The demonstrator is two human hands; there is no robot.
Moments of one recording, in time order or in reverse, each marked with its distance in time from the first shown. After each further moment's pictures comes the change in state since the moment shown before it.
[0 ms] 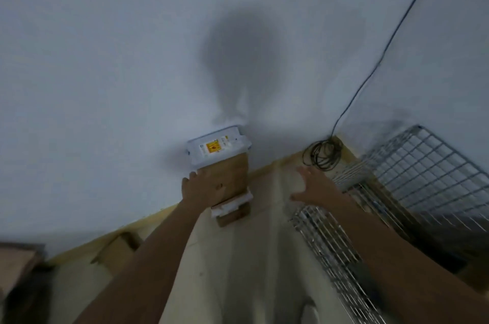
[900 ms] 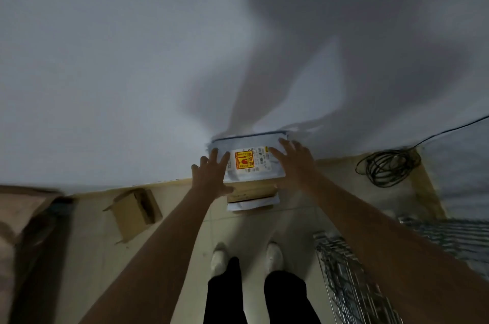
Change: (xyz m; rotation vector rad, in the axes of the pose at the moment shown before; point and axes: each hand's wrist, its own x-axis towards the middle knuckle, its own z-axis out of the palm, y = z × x) left_hand 0.233 -0.069 0.075 0.069 -0.236 -0.147; right_hand 0.346 -0.120 0.038 -0.567 -0.142 -0.482
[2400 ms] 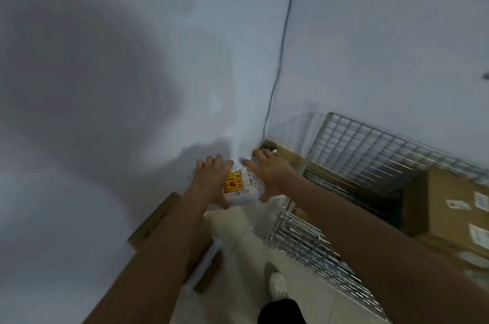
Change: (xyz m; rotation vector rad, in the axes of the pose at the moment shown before) left_hand -0.125 0.197 -0.159 0.457 0.301 0.972; right_hand -0.312 0.018 -0.062 0.073 0.224 0.560
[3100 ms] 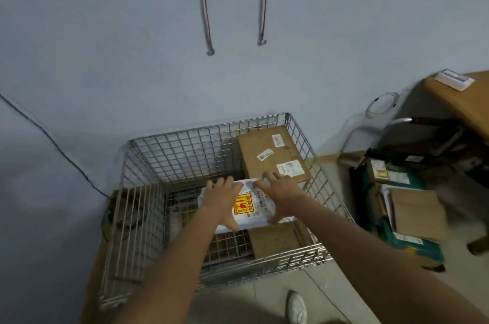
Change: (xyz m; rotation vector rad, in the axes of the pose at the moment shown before) left_hand 0.145 0.548 -0.053 0.201 -0.105 0.783; right_hand -0.442 0.288 0.186 0.355 -0.214 0.800
